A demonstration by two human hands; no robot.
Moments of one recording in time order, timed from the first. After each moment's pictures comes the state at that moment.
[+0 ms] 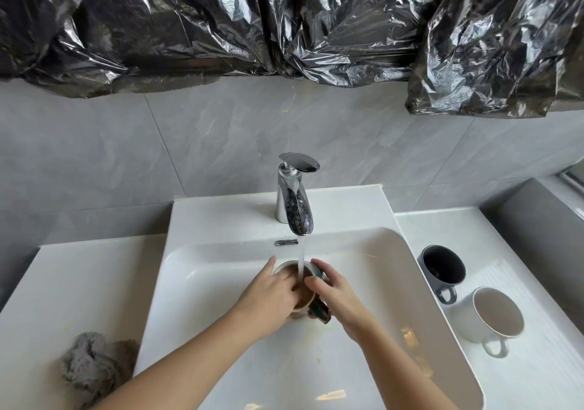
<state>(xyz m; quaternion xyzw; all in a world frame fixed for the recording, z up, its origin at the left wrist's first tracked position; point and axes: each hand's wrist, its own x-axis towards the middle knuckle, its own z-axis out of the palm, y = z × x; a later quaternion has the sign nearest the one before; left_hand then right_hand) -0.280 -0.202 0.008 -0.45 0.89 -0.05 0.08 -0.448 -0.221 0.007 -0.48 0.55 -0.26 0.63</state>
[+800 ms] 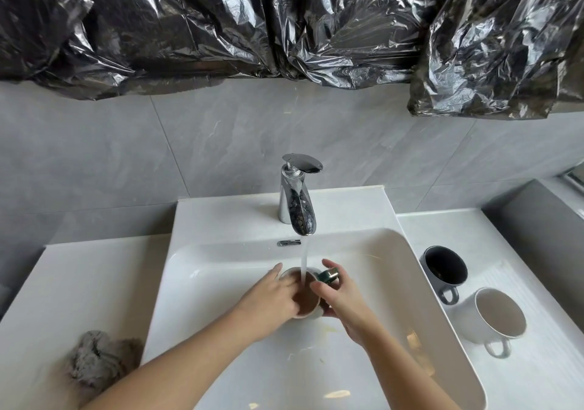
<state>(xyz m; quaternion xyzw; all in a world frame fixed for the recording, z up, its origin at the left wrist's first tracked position) -0.275 -0.200 0.001 -0.41 0.91 -0.07 0.07 -0.450 -0.216 0.006 -0.42 0.56 -0.30 0.65</state>
